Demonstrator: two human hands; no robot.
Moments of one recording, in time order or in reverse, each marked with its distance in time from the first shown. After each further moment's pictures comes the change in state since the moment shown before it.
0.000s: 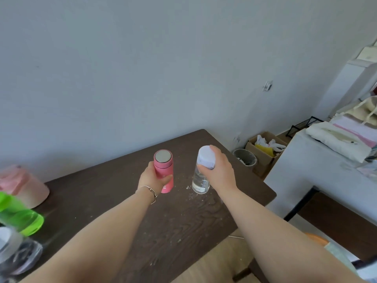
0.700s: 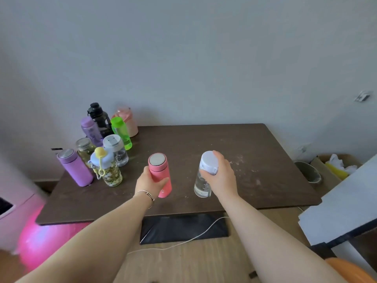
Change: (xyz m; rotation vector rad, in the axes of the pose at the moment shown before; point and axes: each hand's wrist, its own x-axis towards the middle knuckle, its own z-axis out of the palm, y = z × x) left_hand -0.266 -0.091 -0.058 -0.039 0.418 -0.373; right_hand -0.181 -0.030 0.019 0.167 -0.350 -0.182
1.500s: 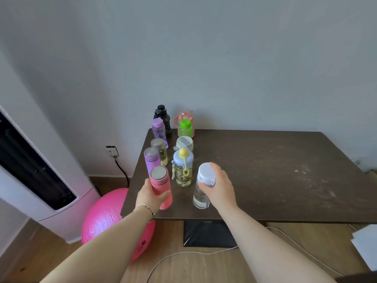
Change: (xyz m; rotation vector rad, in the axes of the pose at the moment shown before) left_hand 0.048 -0.192 -0.228 0.028 0.068 -0.044; right_hand -0.078 -0.162 0.246 -0.017 -0.145 -0.097
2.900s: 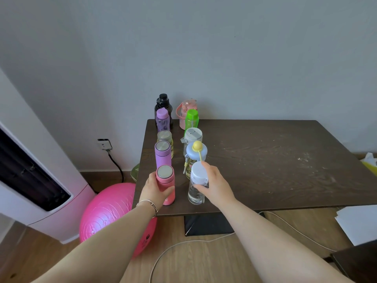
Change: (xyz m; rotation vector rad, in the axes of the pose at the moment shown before) left_hand 0.056 -0.057 -0.019 0.048 -0.118 0.119; right_hand 0.011 -0.014 0.080 -0.312 -0.153 -0.110
